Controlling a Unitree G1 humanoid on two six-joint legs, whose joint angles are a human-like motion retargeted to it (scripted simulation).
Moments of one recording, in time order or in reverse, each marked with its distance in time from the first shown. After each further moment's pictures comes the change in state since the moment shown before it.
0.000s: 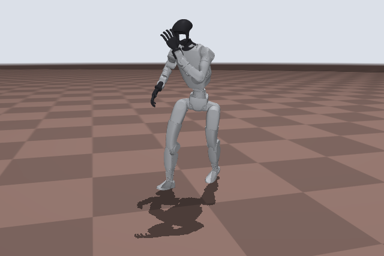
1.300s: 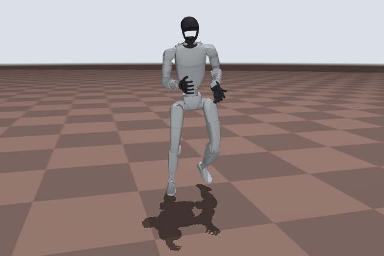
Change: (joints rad) left arm 1.162 0.075 0.118 0.280 -0.913 0.067 0.319; right arm -0.932 0.513 0.362 0.052 0.201 0.064 -0.425; waist 0.450 -0.285 -0.048; left_leg -0.434 0.058 0.610 0.819 -0.099 0.399; right_leg 0.255 0.036 0.376 -0.069 0.169 -0.038
